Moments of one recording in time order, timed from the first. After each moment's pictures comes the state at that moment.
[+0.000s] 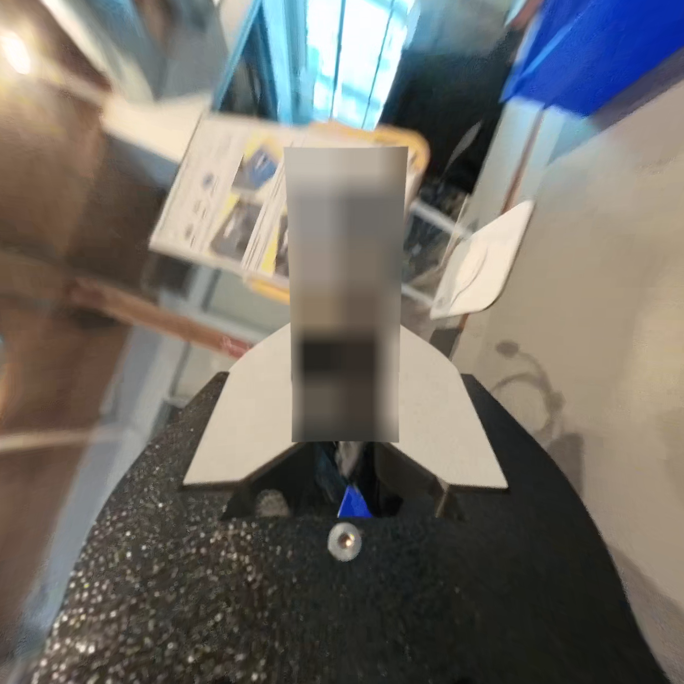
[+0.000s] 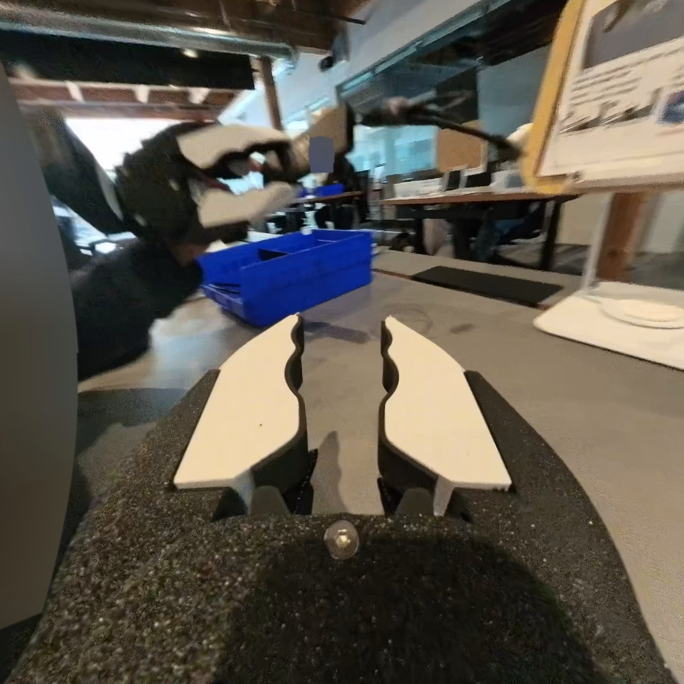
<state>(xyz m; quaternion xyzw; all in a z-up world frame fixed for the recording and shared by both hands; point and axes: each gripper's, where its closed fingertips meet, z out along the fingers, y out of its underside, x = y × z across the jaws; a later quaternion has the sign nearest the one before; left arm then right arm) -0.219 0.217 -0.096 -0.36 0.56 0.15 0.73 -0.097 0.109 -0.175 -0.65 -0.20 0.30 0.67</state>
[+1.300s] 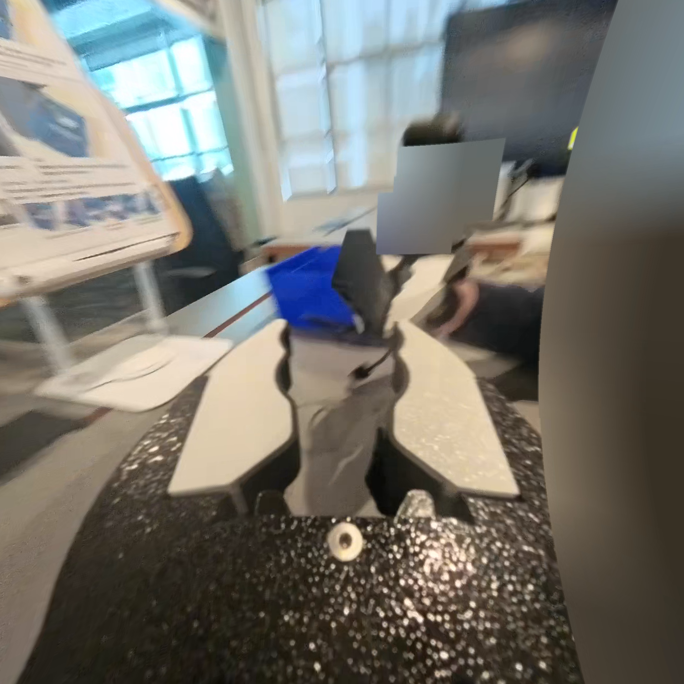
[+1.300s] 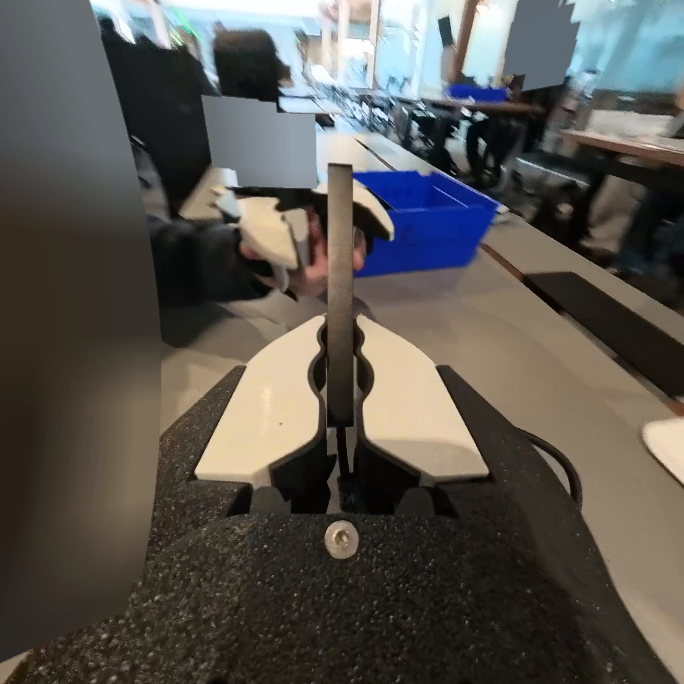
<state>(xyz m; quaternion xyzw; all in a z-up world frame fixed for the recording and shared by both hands) -0.167 0.167 -0.141 -0.47 0.49 -0.48 0.55 -0.140 0.152 -0.166 -0.62 -0.43 0.35 0.55</state>
